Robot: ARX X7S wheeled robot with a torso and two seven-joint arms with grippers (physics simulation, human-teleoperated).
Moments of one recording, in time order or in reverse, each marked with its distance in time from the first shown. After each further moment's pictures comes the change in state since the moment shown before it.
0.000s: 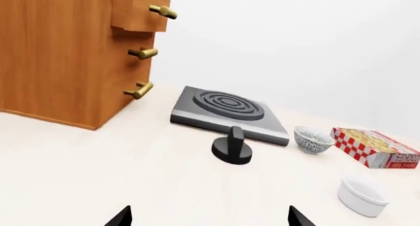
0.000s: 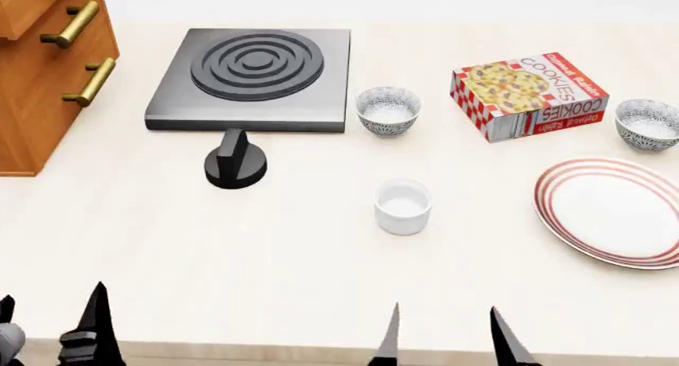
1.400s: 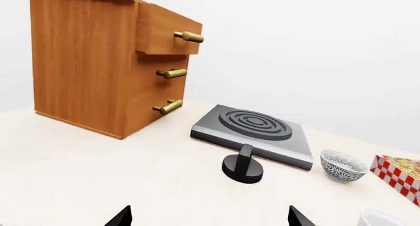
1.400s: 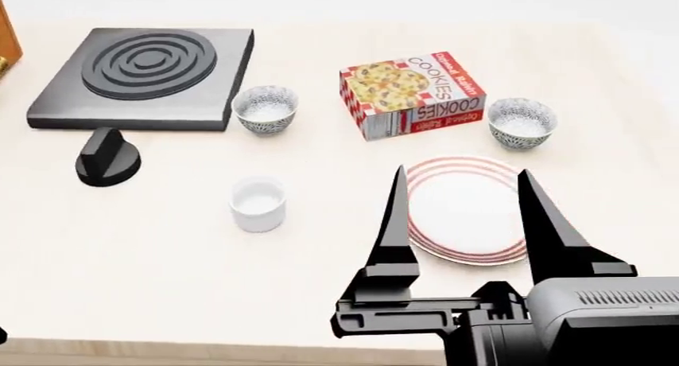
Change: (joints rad) left arm -0.048 -0.125 -0.198 -0.102 -0.042 0.049 -0.051; right arm 0.221 0.082 0.091 -0.488 0.320 0.391 0.108
